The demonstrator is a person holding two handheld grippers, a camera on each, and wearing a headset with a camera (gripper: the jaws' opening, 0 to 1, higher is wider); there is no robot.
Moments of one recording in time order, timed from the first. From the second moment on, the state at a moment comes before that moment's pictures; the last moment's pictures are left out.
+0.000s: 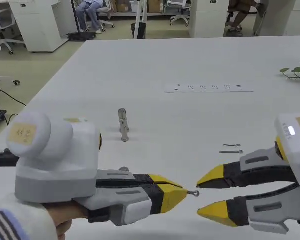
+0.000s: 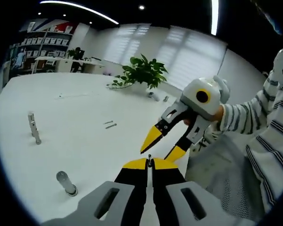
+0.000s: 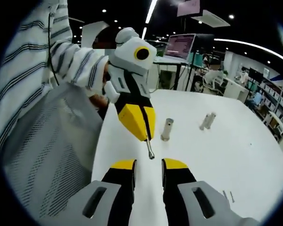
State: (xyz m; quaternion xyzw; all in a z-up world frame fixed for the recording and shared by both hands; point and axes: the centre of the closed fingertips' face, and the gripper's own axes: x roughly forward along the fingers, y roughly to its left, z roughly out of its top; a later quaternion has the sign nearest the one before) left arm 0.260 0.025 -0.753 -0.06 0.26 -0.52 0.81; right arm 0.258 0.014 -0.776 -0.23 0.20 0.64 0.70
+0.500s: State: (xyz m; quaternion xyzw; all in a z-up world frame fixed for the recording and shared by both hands) left arm 0.241 0.016 -0.748 0.00 0.24 -0.58 0.78; right arm 0.232 0.017 -0.780 -0.22 0.23 0.68 0.66
